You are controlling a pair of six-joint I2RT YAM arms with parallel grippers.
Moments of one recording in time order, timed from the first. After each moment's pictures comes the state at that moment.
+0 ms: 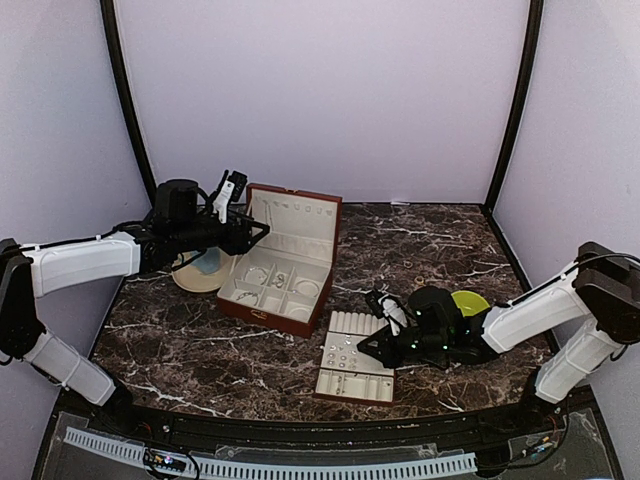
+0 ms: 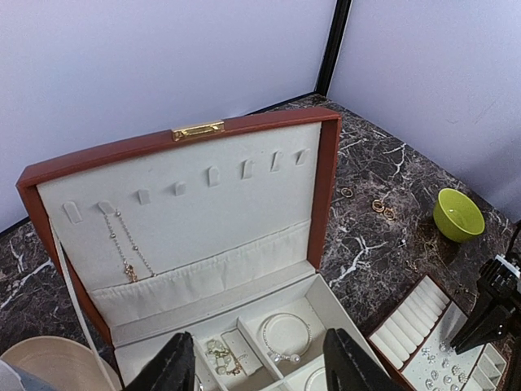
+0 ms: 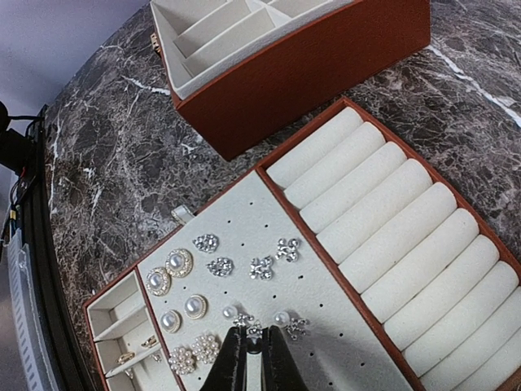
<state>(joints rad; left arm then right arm) -0.49 1.42 0.94 0.12 0.30 -0.03 0.96 1.53 0.46 0.45 -0.21 0.36</state>
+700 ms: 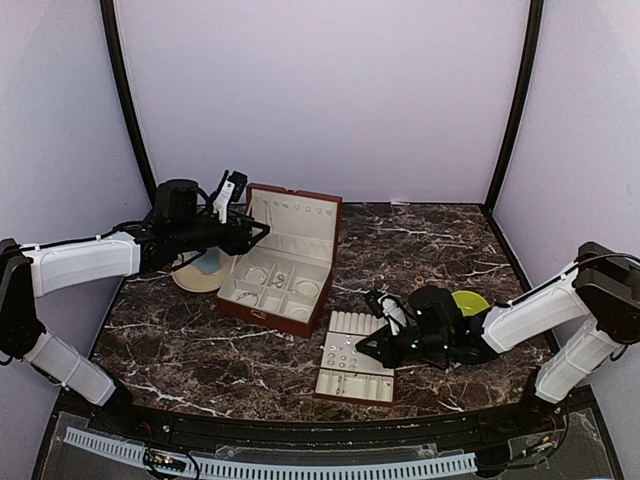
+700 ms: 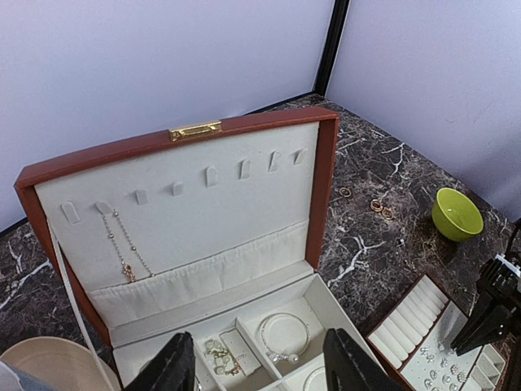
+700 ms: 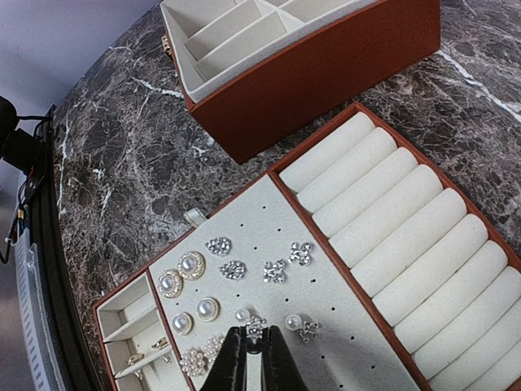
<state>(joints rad) -0.49 1.42 0.94 0.12 0.31 -0.03 0.96 1.53 0.46 0.46 -0.23 0.37</state>
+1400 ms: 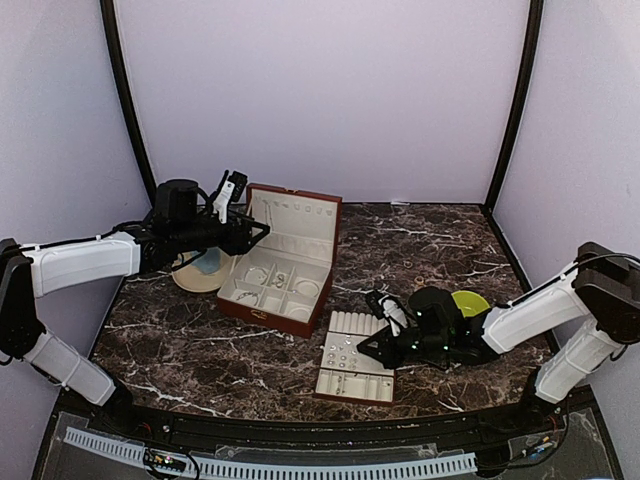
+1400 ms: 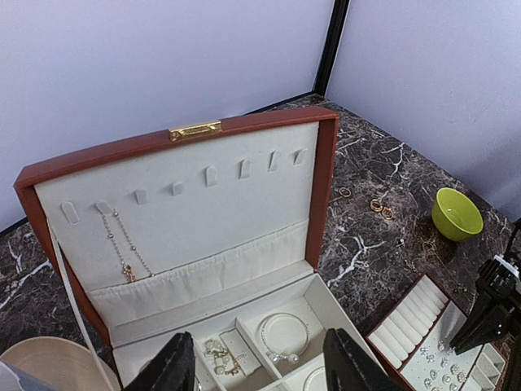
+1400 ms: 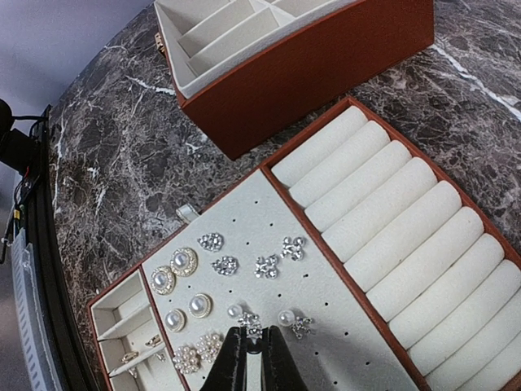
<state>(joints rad) -0.49 1.42 0.94 0.12 0.31 -0.03 0.96 1.53 0.46 0.46 -0.22 0.37</state>
